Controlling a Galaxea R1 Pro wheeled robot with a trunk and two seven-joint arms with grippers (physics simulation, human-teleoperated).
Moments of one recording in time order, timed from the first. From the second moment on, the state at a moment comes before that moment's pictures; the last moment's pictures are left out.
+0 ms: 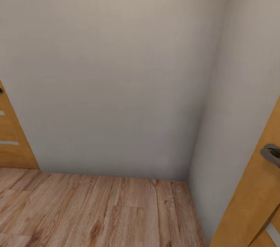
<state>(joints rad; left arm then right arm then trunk) 0.00 0.00 0.01 -0.04 0.02 -0.02 0.00 -0.14 0.03 0.58 0.03 -0.25 -0.12 -0.06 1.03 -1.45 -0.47</state>
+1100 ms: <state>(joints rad) 0.00 0.00 0.01 -0.04 0.02 -0.02 0.00 -0.14 0.03 0.58 0.03 -0.25 -0.12 -0.06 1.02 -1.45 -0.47</state>
